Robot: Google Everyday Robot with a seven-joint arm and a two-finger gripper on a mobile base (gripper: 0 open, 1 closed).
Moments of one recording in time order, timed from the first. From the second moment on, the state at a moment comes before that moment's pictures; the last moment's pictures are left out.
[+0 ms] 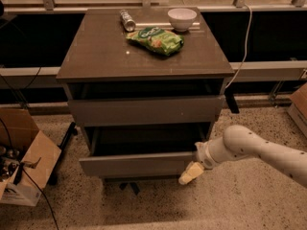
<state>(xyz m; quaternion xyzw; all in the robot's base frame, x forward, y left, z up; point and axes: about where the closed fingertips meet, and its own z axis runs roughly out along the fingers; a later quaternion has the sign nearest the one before) 0.560 -0.155 0.488 -0.47 0.83 0.20 0.24</state>
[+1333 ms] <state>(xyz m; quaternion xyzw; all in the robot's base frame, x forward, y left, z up) 0.587 -0.147 0.472 -0.64 0.72 0.23 0.13</state>
